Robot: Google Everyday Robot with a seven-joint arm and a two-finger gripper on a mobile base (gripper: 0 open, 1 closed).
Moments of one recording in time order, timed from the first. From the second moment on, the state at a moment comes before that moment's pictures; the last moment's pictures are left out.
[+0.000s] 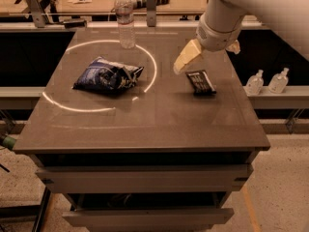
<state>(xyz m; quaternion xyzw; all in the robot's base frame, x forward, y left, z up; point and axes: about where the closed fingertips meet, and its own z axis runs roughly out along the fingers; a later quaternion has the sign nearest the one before) 0.637 -0.161 0.890 -0.18 0.97 -0.03 0.17</state>
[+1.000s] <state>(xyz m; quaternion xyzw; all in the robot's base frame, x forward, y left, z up) 0.625 -0.154 0.848 -0.14 0.98 -0.07 0.10</state>
